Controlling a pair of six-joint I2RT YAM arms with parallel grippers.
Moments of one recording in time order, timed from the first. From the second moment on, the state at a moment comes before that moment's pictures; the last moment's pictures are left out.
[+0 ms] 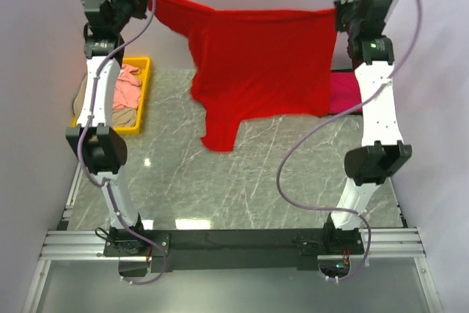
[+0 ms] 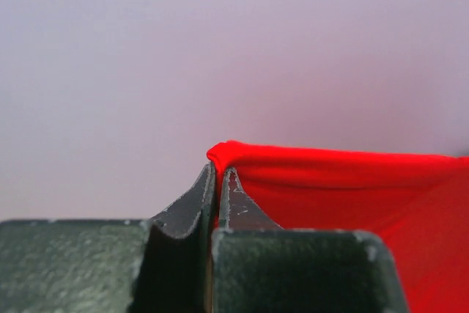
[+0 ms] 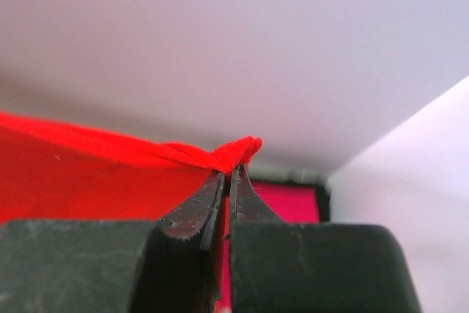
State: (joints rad) left arm 0.05 2.05 2.27 -0.02 0.44 -0.11; right arm 0.01 1.89 2.28 -0.54 -0.01 -0.25
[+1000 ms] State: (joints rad) left arm 0.14 1.01 0.82 -0.52 0.70 0.71; right arm 0.05 1.29 1.00 -0.56 -0.25 -0.78
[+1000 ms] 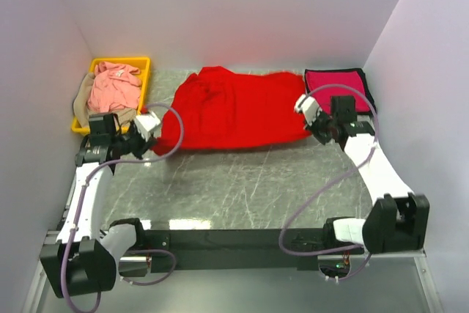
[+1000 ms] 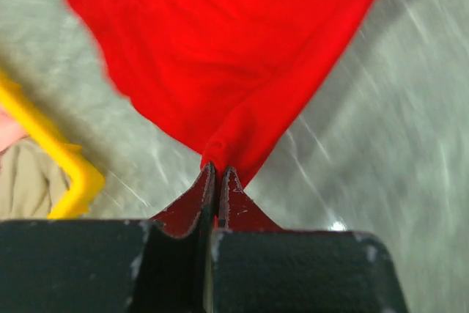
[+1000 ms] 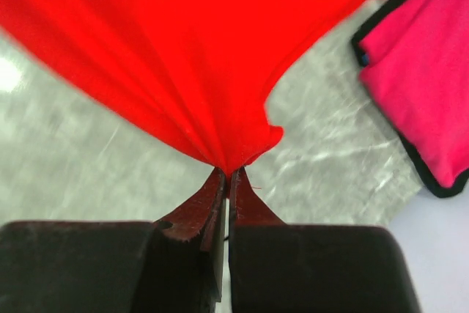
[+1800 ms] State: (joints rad) left arm 0.09 0.86 0.86 -1.30 0.64 1.34; right arm 0.12 0.94 0.83 -1.14 -0.18 -1.17
